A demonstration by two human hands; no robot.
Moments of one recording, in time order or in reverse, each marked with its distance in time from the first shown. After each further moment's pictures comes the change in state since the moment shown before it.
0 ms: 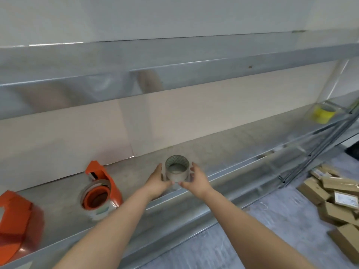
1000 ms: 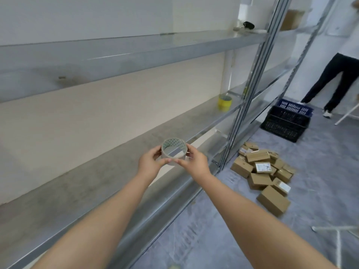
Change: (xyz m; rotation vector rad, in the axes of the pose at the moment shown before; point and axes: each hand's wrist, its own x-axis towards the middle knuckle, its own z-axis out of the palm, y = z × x) left_hand 0.043 0.218 0.231 -0.306 -0.079 0.427; right_hand -0.041 0.084 -0.294 0.113 0.486 -0.161
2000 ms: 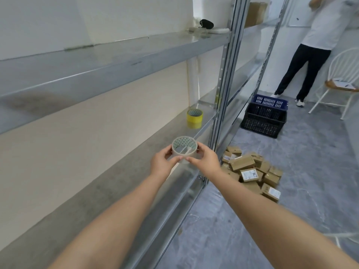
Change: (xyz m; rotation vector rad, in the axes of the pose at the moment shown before) left_hand 0.225 0.018 0.202 0.003 -0.138 0.041; right_hand 0.203 0.082 -0.163 -0.033 0.201 0.057
